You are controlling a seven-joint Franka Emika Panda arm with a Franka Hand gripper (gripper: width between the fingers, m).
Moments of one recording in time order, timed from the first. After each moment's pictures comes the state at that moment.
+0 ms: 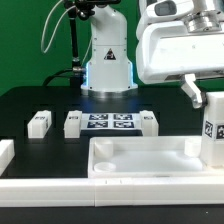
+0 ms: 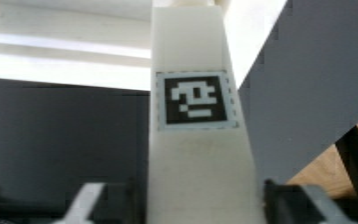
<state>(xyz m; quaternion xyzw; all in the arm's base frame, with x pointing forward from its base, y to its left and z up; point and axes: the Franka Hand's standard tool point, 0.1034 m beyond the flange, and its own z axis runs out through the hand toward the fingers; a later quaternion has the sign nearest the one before) 0.621 0.110 0.119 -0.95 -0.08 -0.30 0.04</state>
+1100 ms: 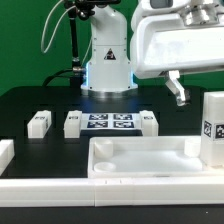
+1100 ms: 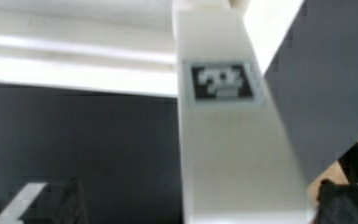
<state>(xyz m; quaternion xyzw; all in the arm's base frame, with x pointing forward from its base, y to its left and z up) 0.630 0.098 0.127 -0.96 -0.08 -0.26 0.04</state>
